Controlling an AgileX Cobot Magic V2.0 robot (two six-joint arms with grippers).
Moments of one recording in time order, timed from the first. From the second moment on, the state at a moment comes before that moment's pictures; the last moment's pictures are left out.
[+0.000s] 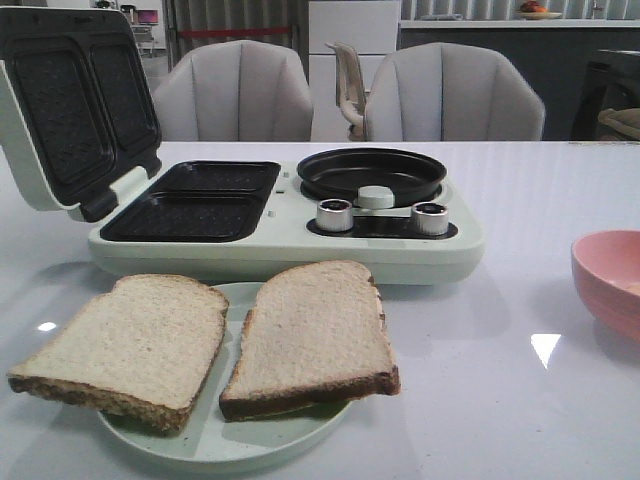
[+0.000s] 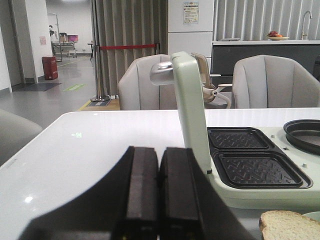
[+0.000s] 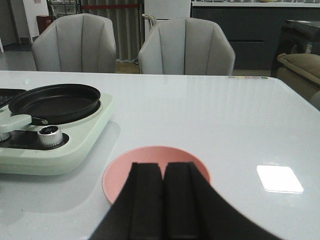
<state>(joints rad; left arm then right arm) -0.08 0.00 0.00 -0.08 -0.01 0.07 -0.02 -0.01 0.03 0.03 0.08 -0.02</state>
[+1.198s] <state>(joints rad) -0.08 0.00 0.00 -0.08 -0.01 0.07 -0.02 -0.01 0.03 0.03 0.08 -0.02</state>
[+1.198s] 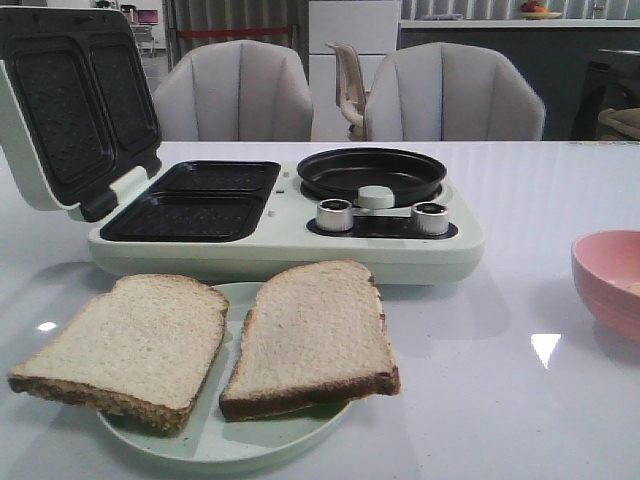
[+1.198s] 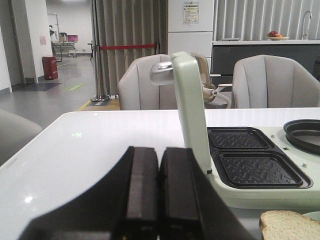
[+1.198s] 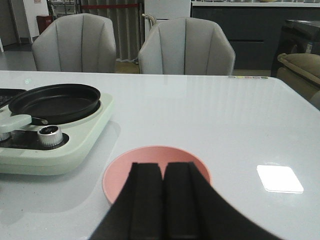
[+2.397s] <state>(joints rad) -0.08 0.50 -0.58 -0.07 0.51 0.07 -0.02 0.52 -0.58 0.08 0.56 -0.02</state>
